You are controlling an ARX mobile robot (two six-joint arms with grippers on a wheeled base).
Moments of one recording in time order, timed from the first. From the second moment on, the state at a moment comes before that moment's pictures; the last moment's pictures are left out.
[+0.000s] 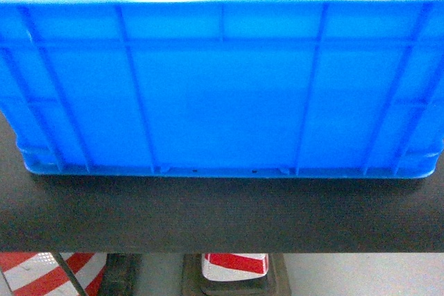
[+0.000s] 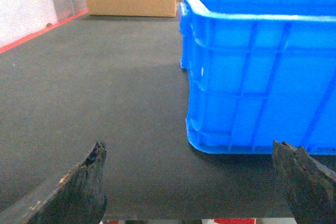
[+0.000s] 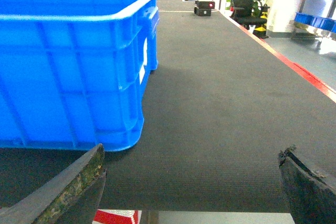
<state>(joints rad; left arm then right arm) 0.00 0.01 0.02 -0.01 0.00 0.00 0.00 0.01 0.01 0.00 0.00 0.00</state>
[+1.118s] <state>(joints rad) 0.00 0.01 0.02 -0.01 0.00 0.00 0.00 0.01 0.01 -0.01 0.00 0.00</state>
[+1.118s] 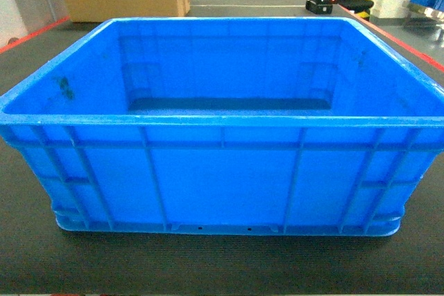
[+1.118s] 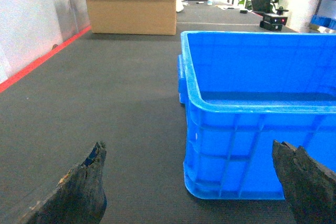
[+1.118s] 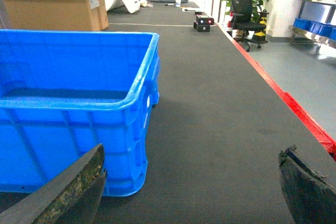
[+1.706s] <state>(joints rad) 0.00 0.01 0.02 0.00 0.00 0.00 0.00 0.01 0.01 -0.01 0.00 0.00</state>
